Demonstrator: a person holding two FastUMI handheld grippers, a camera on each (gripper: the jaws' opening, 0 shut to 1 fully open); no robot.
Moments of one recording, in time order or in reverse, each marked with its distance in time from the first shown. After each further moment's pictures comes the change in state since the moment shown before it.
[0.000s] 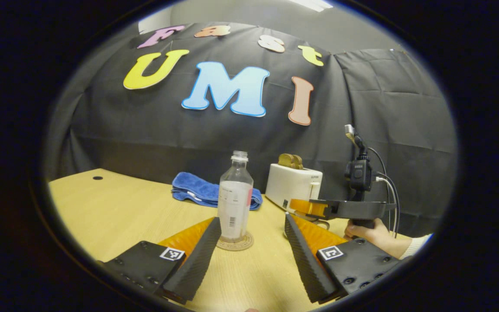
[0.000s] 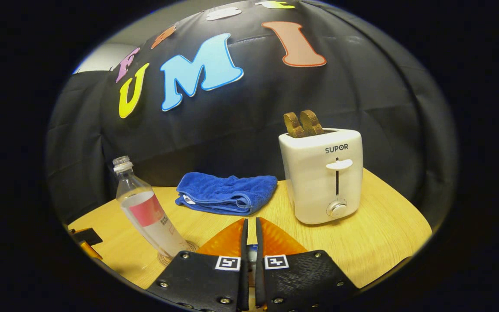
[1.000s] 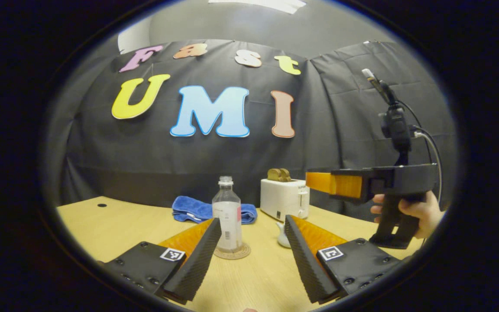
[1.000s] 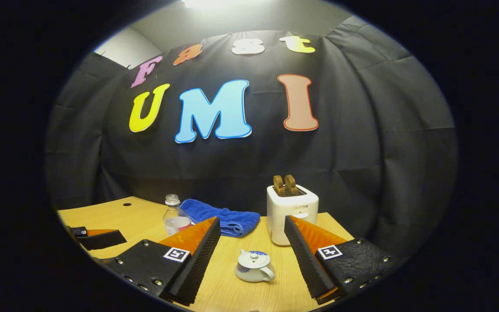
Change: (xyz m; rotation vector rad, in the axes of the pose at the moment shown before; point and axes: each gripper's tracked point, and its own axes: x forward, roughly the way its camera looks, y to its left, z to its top) left arm -0.038 -0.025 0.030 0.122 -0.107 -0.042; right arm -0.155 0.030 0.086 -0.147 -0.240 -0.166
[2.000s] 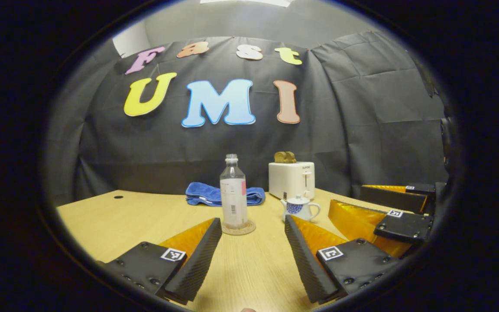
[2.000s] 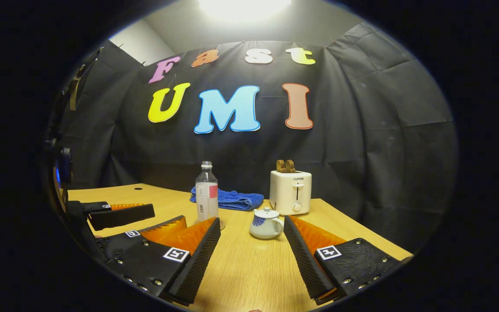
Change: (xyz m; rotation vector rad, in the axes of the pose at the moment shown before) left arm -0.042 -0.008 -0.041 0.045 0.068 0.105; right arm -0.090 0.042 -0.085 -0.046 -0.003 0.020
